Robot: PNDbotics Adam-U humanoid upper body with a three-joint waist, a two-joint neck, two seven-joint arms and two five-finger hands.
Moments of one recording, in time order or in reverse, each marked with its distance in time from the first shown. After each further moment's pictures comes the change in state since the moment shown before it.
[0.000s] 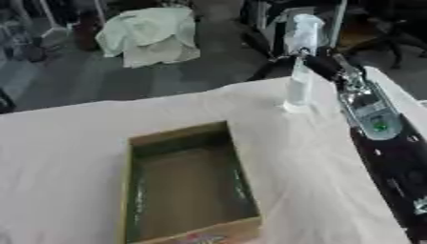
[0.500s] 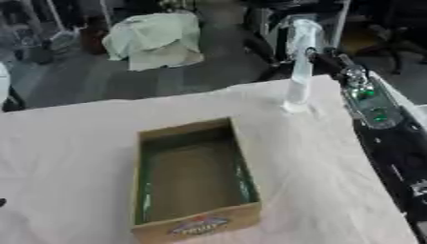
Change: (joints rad) left arm 0.005 0.000 -0.012 0.014 0.009 0.006 -0.019; right arm 0.013 0.000 0.018 0.109 -0.011 -0.047 0.006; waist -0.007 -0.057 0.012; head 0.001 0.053
